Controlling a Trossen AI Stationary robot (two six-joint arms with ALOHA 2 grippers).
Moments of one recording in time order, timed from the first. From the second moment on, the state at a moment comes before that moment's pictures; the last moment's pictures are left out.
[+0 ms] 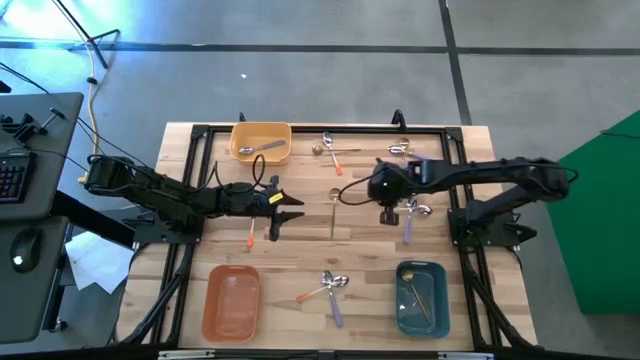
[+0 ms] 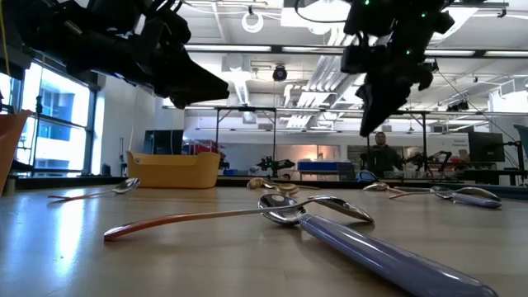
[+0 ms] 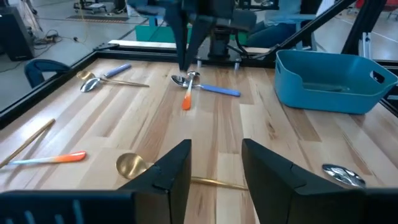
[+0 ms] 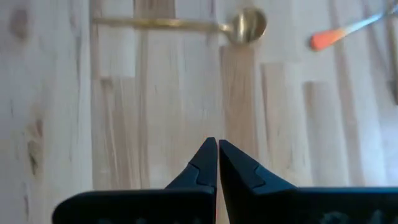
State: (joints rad) left arm -0.01 1.33 0.39 0.71 -0.08 -0.05; right arm -0.16 1.33 0.89 -0.63 0.04 -0.13
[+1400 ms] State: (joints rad) left arm -0.01 1.33 0.39 0.62 -0.06 -0.03; right arm -0.20 1.45 0.67 -0.68 0.12 0.00
